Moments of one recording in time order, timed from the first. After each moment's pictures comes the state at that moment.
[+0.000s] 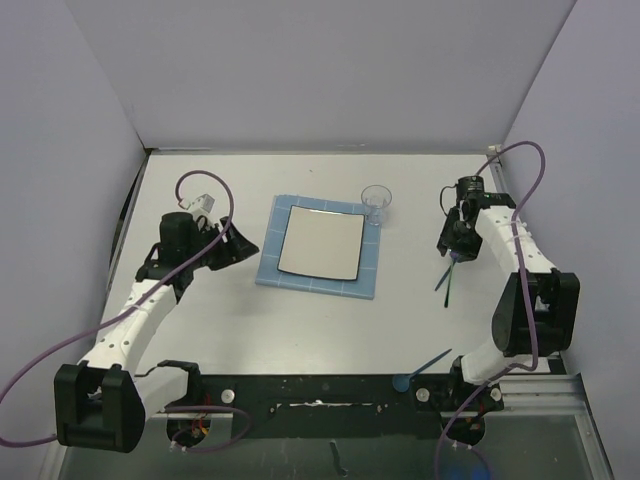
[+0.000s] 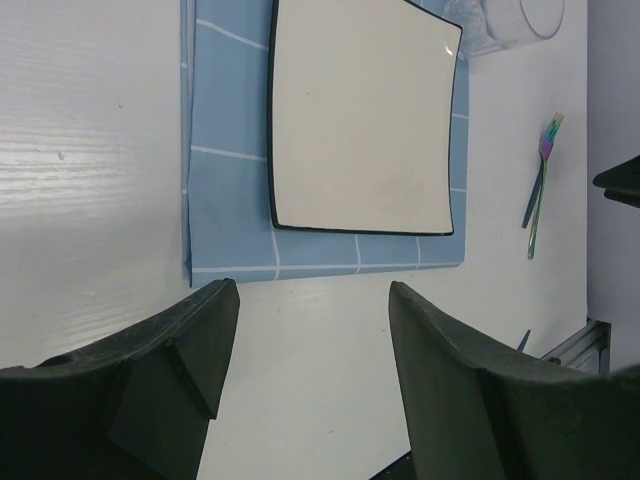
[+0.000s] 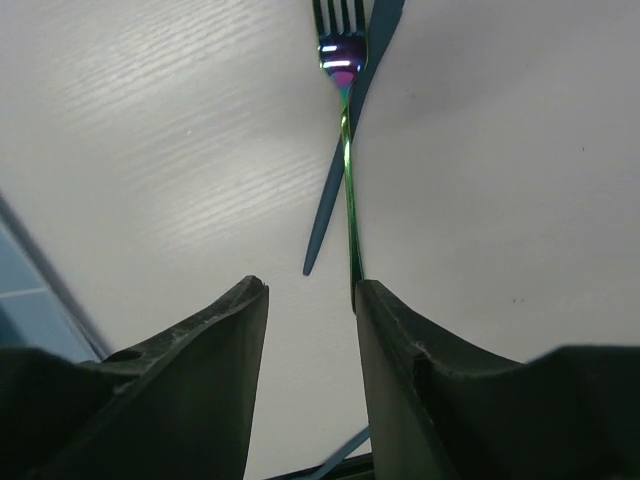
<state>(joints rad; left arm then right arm) -0.13 1.09 0.72 -0.25 0.42 -0.55 0.01 1.52 1.22 -0.94 0.15 0.38</state>
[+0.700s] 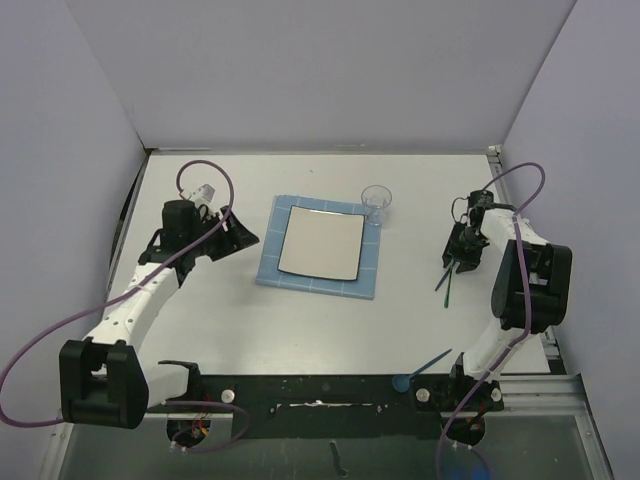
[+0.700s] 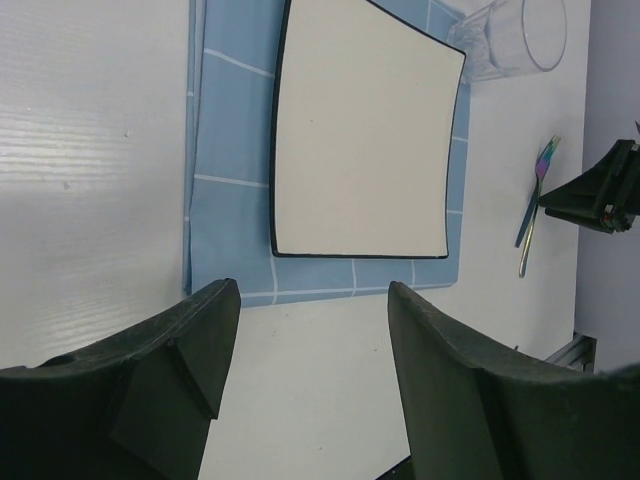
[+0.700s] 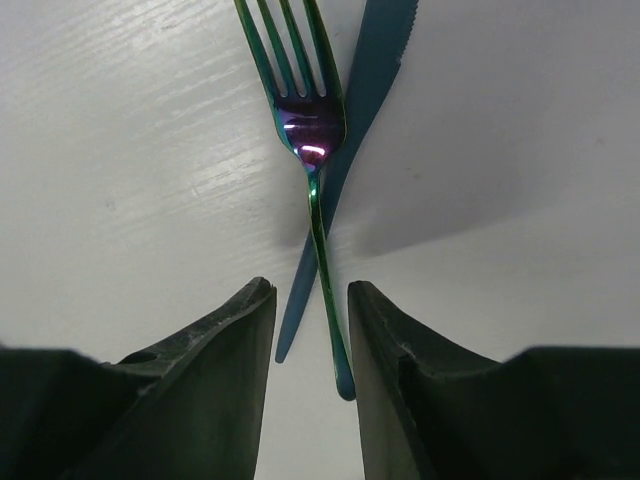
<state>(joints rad) -0.11 1.21 0.81 -0.25 0.42 -0.57 -0.14 1.74 1.16 -0.77 0.01 0.28</state>
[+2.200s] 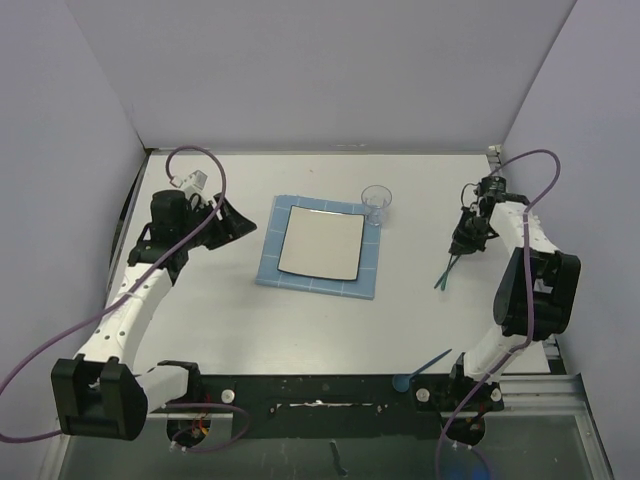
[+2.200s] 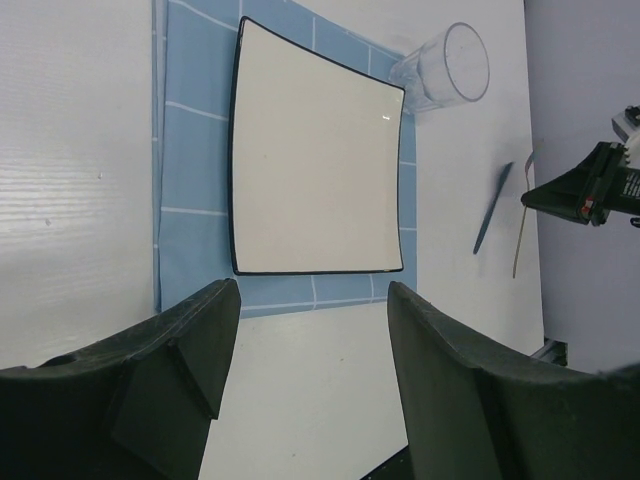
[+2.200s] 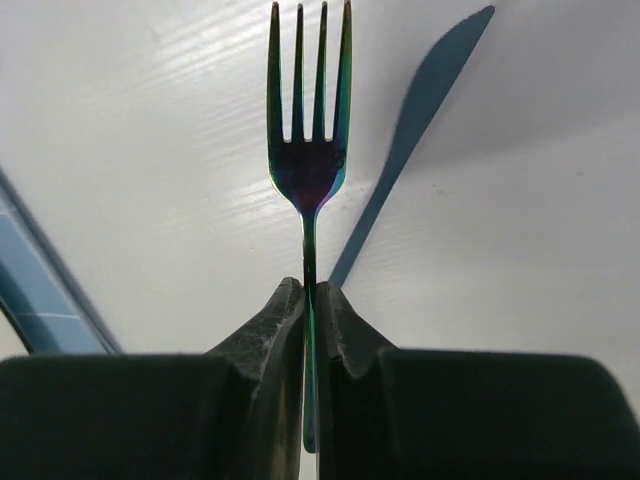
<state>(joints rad) -0.11 1.16 0.91 -0.30 0.44 -0.59 -0.17 1.72 1.23 -0.79 -0.10 0.25</state>
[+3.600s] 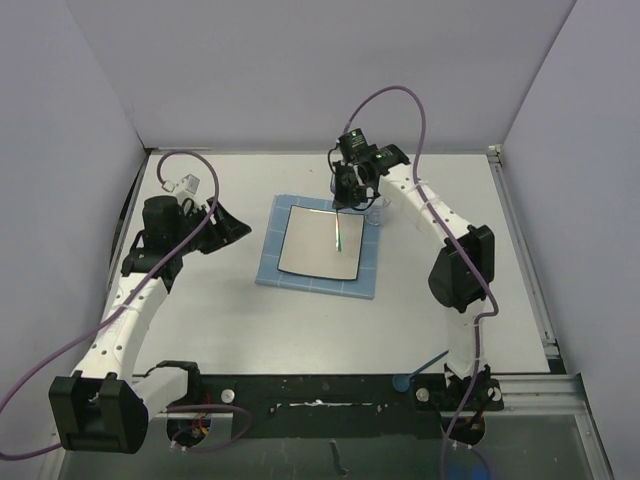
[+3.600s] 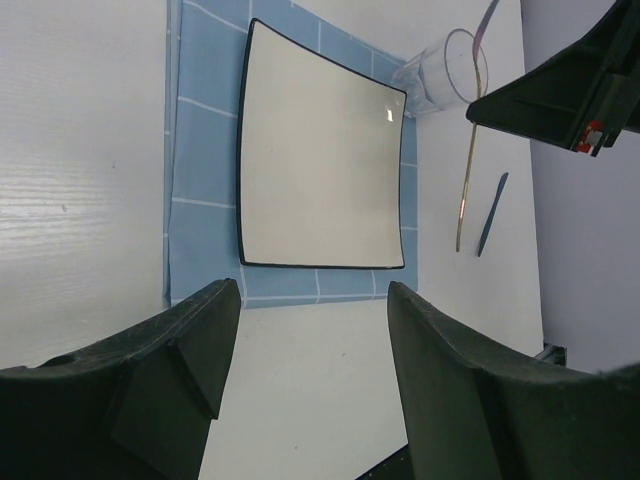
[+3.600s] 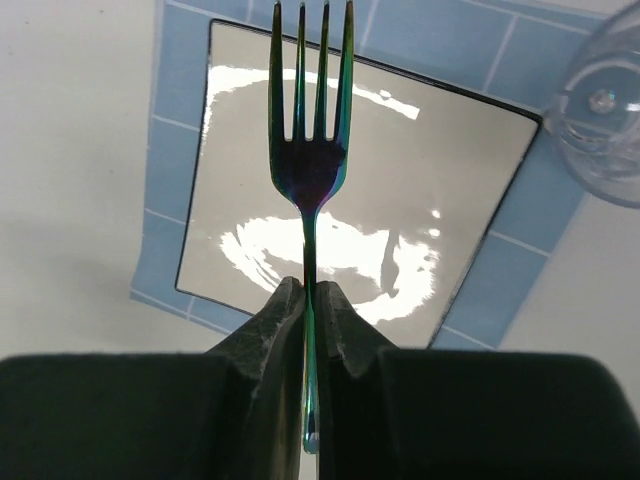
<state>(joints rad) -0.08 1.08 0.87 -0.33 0.45 -0.59 0.52 2.02 1.98 -0.97 -0.02 0.48</state>
